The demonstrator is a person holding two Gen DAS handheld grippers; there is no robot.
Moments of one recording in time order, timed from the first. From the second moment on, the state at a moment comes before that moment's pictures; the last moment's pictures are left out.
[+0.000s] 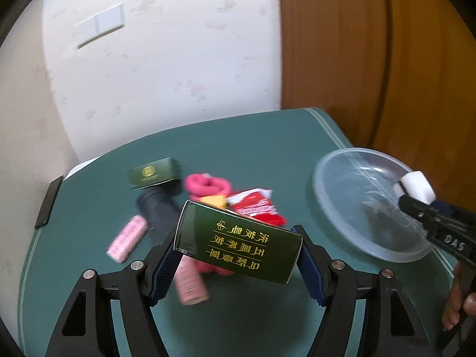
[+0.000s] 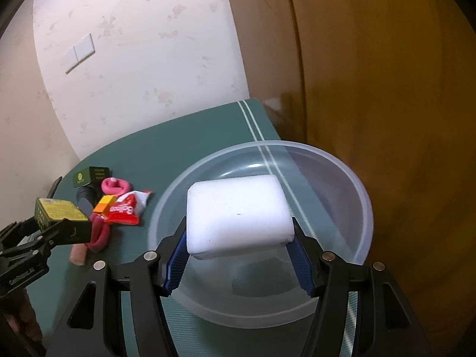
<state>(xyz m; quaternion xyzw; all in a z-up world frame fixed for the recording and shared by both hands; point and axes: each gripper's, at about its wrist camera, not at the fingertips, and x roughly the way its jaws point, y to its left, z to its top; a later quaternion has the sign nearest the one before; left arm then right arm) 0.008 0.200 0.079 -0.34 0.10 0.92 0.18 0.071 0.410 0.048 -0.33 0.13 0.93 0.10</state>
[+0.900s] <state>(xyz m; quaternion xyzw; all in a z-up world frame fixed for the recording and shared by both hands) 0.007 0.306 0.077 -0.34 0.14 0.89 0.27 0.073 0.443 0.047 -0.31 0.13 0.93 0.13</state>
